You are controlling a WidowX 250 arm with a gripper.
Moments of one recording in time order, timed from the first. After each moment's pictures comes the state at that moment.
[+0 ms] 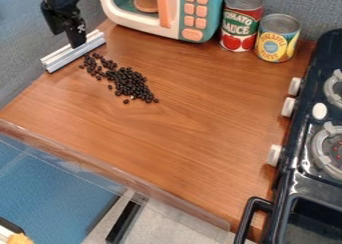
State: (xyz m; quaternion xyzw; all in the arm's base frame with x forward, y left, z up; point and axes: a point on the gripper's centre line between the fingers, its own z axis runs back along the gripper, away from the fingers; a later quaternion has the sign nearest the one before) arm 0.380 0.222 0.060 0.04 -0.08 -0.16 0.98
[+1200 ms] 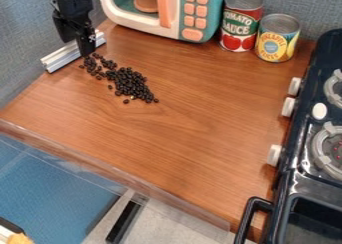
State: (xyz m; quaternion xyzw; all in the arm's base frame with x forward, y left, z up) arm 0.386 0.215 0.040 0.05 -0.07 -0.16 0.98
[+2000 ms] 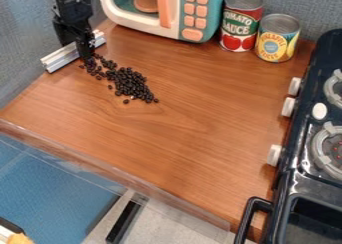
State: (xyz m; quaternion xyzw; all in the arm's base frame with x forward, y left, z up) arm 0.387 0.219 0.027 0.05 -0.05 -0.16 0.99
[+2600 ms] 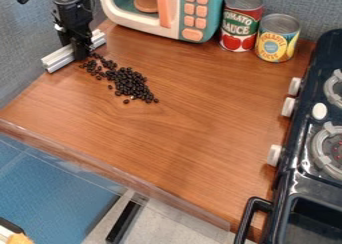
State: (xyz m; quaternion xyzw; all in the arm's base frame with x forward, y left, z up) arm 0.389 0.226 0.015 0.07 -0.04 -0.14 0.99
